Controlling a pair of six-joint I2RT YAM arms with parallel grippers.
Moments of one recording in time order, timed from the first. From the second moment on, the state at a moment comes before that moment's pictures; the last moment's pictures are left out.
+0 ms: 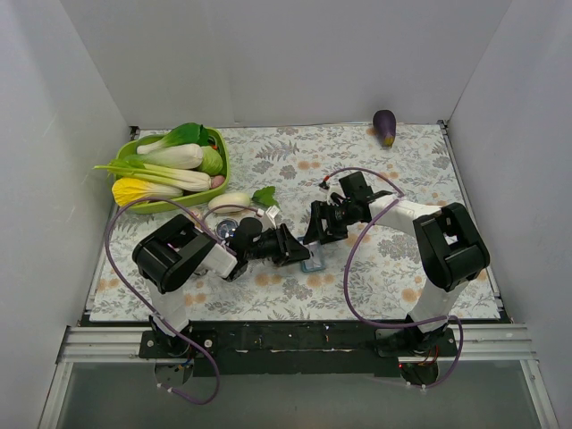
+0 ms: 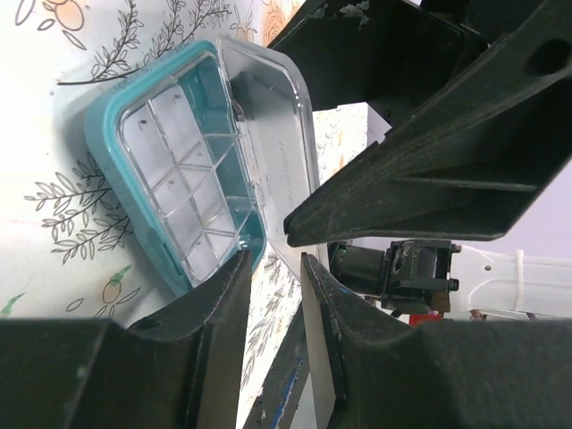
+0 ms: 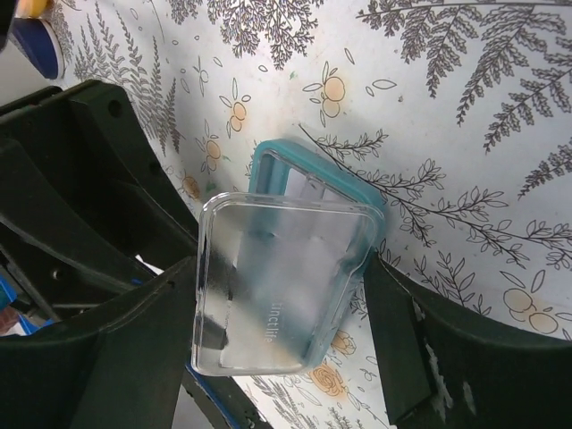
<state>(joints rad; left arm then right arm) -0.68 1.83 0.51 0.98 0.53 -1.18 0.47 1.75 1.00 -0.29 -0.65 0.34</state>
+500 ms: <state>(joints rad) -0.70 1.86 0.56 0.93 0.50 -1.19 0.44 1.75 1.02 -0.30 -0.68 0.31</state>
